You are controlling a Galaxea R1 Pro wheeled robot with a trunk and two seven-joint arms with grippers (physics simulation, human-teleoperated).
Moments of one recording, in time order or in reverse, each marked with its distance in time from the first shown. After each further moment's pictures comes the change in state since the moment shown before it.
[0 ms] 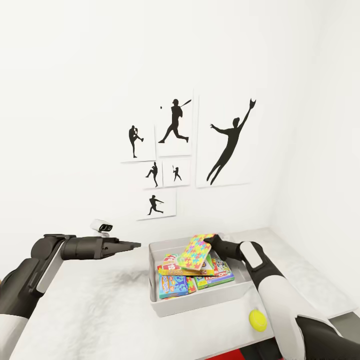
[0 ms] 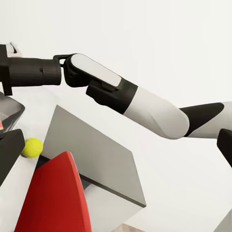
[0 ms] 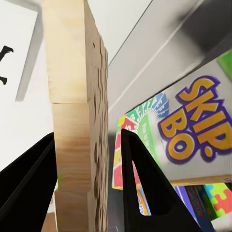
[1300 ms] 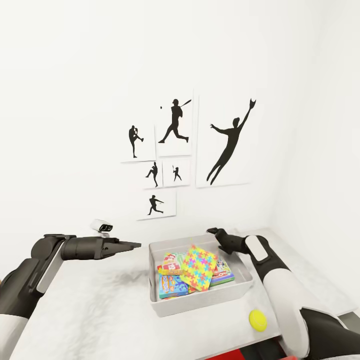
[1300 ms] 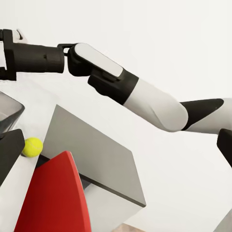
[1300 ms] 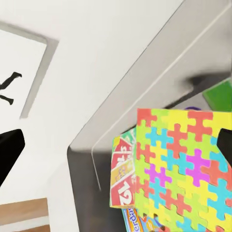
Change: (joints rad) left arm 0.001 0.000 -0.001 0.000 0.000 0.000 0.000; right arm -0.041 -0.039 0.001 0.003 0.004 -0.002 -0.005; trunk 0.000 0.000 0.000
